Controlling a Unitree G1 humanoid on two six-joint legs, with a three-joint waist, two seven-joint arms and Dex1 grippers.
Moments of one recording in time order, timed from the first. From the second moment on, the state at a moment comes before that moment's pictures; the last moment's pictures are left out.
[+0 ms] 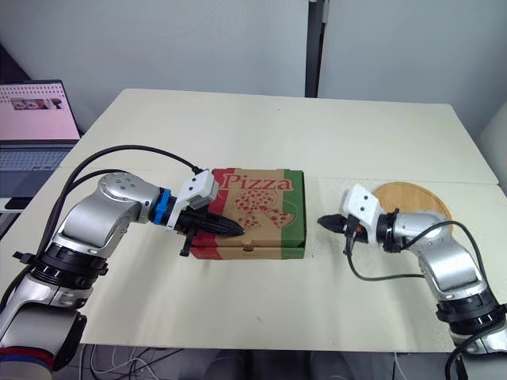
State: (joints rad) left arm -0.71 0.79 -0.28 0.04 -0.31 0.58 -1.41; right arm -0.41 -0.69 0.10 -0.27 0.30 0.48 0.98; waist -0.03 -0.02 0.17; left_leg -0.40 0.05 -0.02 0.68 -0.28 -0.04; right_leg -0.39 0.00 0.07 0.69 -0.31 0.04
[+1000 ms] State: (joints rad) left arm -0.41 0.92 -0.01 -0.05 -0.36 0.60 -1.22; right arm -0.39 -0.64 0.26 -0.31 0.24 0.46 1.00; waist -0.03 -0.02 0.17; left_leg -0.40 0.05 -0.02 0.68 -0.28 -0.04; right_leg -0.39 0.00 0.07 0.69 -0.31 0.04
